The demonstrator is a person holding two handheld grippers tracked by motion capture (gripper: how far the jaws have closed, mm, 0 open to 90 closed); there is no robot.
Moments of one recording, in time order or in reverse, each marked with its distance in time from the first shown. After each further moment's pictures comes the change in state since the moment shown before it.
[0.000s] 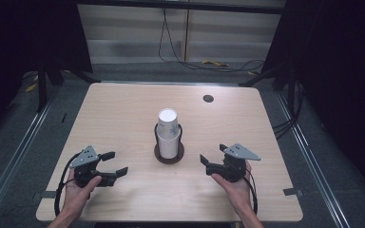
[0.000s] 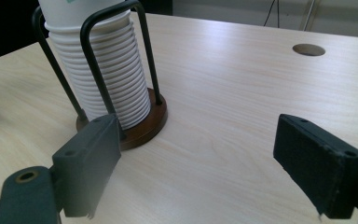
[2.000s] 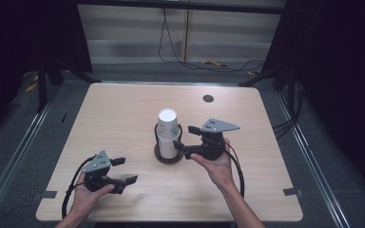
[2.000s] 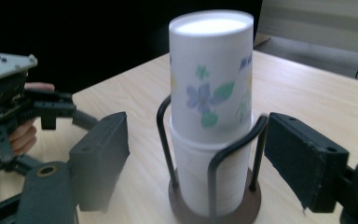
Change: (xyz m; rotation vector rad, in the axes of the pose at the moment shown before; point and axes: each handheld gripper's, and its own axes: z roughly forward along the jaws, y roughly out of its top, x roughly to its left) left arm -0.023 -0.003 0.017 0.061 -0.073 0.066; right arm 0.041 0.089 0.032 -0.009 0.331 -0.095
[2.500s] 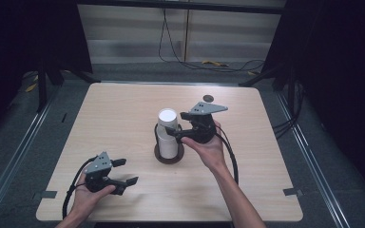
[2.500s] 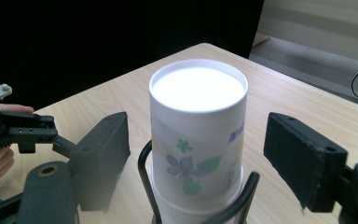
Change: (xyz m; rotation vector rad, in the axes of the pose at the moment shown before) left arm -0.001 -0.003 0.002 0.020 -0.006 0.005; right arm -0.009 0.037 0.029 0.044 -0.008 -0.046
